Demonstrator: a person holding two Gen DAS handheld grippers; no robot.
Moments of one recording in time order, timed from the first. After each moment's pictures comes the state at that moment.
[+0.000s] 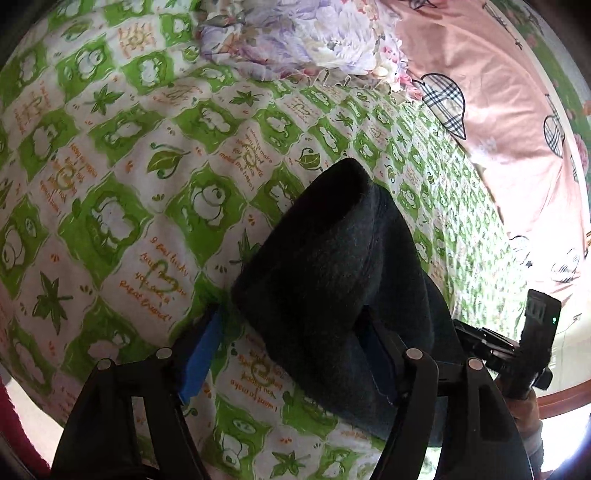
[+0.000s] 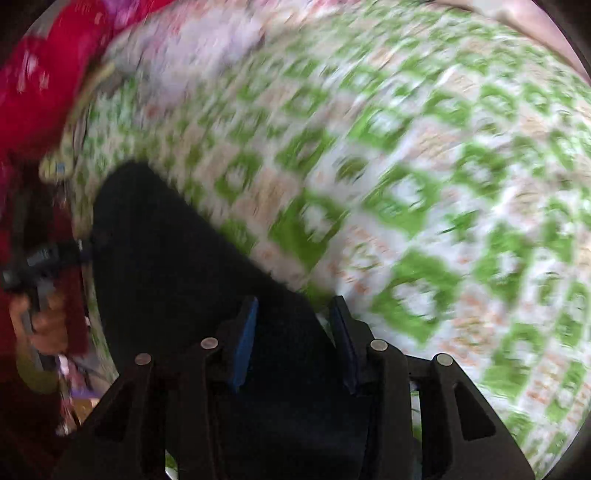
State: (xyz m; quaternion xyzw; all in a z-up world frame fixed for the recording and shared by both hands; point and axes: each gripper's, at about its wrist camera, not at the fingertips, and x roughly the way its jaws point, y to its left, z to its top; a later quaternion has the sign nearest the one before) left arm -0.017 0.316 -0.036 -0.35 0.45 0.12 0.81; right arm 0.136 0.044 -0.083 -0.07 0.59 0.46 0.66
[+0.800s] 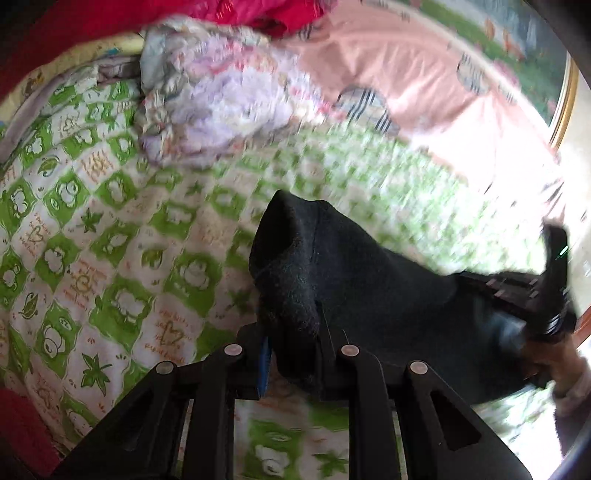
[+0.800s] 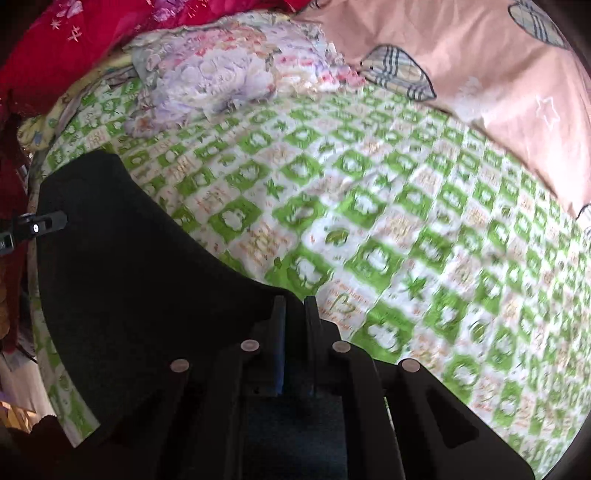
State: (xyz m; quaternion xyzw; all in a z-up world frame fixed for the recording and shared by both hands) left arm -0.036 0.286 -0.020 -0.16 0.37 0.08 0.91; right arm 0.107 0.051 -0.053 -0.14 0.47 0.38 0.79
